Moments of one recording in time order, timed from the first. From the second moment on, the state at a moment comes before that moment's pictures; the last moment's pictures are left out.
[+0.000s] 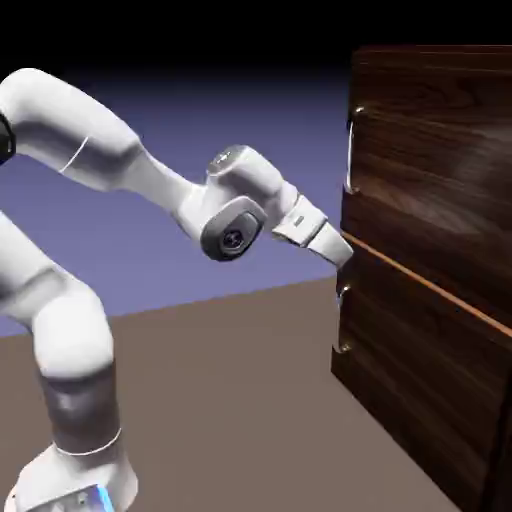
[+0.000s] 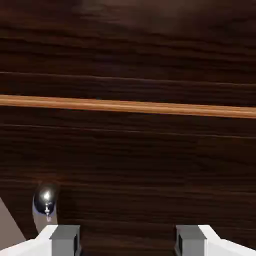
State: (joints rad) arm -0.02 -0.58 0.03 -2.79 0.12 3.04 0.65
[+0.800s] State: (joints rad) arm -0.29 -0.68 0.35 -2.61 1.16 3.02 -0.16
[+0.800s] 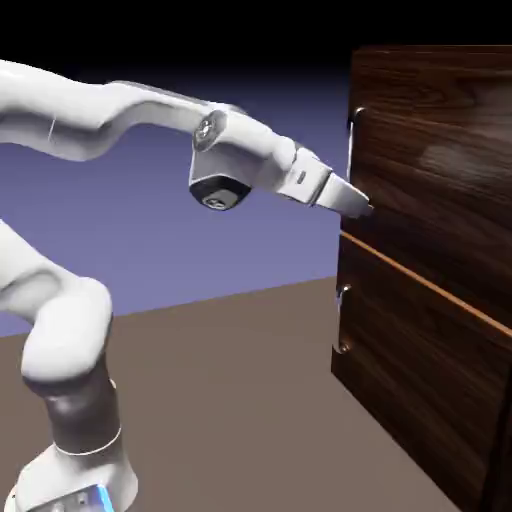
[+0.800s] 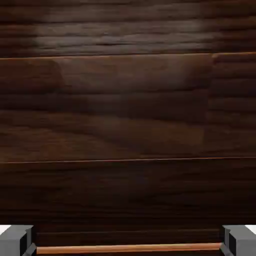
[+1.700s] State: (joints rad) arm -0.60 -0.79 0.69 -2.41 2.34 3.00 -1.08
